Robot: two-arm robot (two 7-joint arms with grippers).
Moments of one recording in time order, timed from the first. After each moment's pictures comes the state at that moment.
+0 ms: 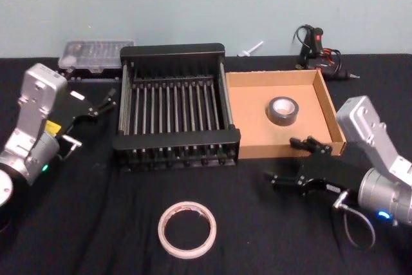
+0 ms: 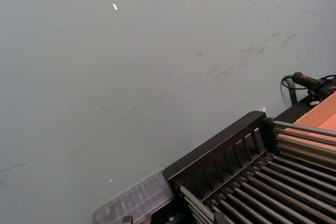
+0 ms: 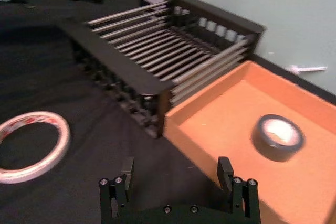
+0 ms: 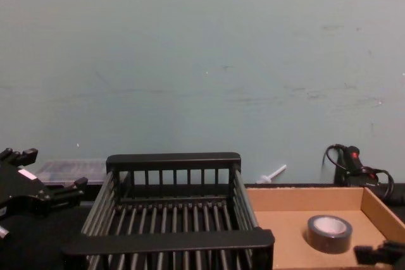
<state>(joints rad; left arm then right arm) -0.20 0.60 0.45 -1.41 -0.25 -0.12 0.03 0.05 0.59 -0.36 -1.65 0.29 0.21 0.50</state>
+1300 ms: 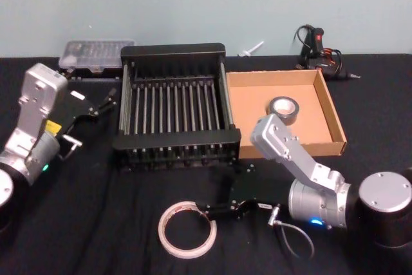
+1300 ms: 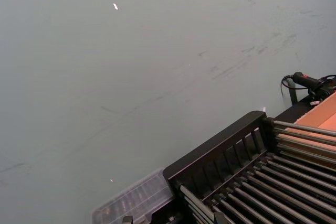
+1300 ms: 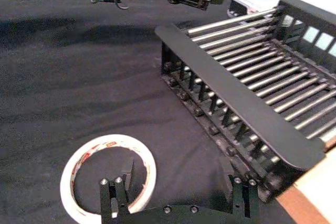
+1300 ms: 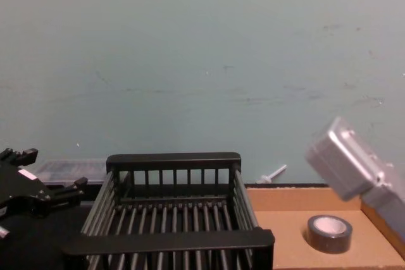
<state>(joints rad) -0.20 0.60 0.45 -1.41 -0.25 -0.12 0.03 0.22 0.50 -0.62 -1.57 0.24 0.24 0.58</state>
